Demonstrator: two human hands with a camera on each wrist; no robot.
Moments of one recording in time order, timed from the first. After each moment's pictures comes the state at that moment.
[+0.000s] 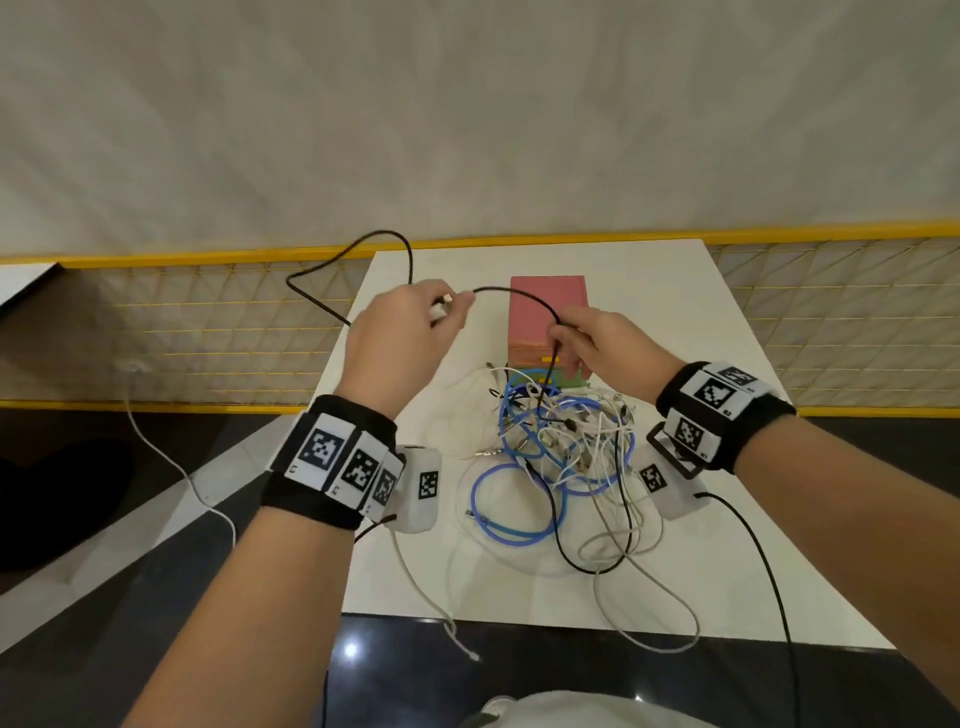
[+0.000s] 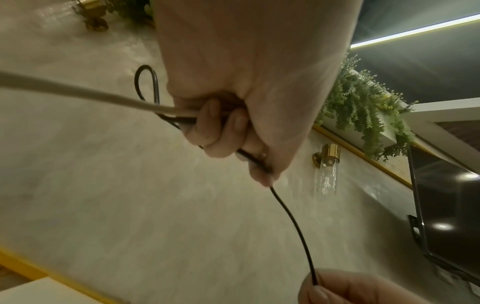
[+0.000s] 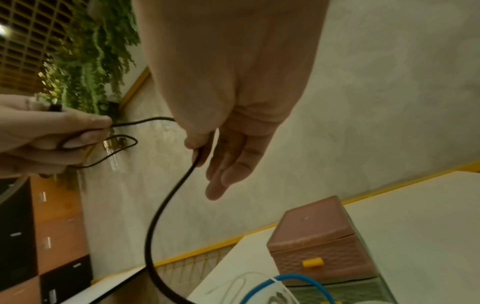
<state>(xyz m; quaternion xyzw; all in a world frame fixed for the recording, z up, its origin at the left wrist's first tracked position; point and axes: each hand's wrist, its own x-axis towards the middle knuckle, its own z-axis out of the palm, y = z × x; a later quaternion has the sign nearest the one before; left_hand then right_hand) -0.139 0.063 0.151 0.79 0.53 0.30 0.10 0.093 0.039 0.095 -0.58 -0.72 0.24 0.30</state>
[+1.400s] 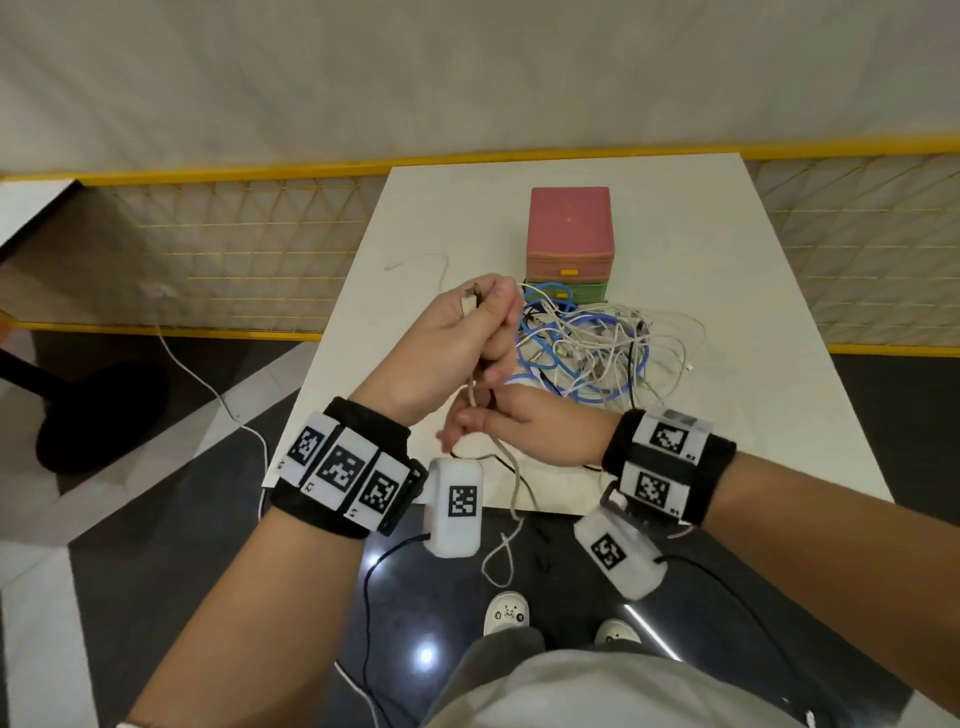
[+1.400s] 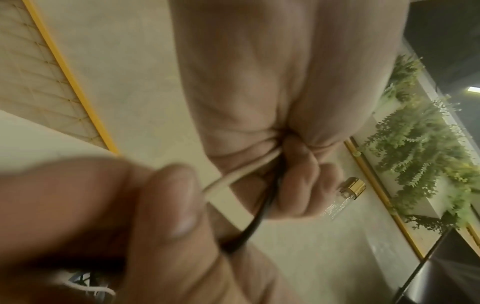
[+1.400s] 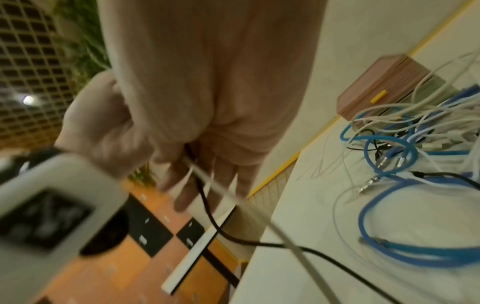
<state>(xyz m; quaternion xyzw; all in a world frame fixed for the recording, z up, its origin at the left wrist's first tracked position) -0.152 -0.044 0.129 0.65 0.34 0.30 0.61 -0.028 -0.076 0.056 -0.36 -0.72 0.54 0.25</state>
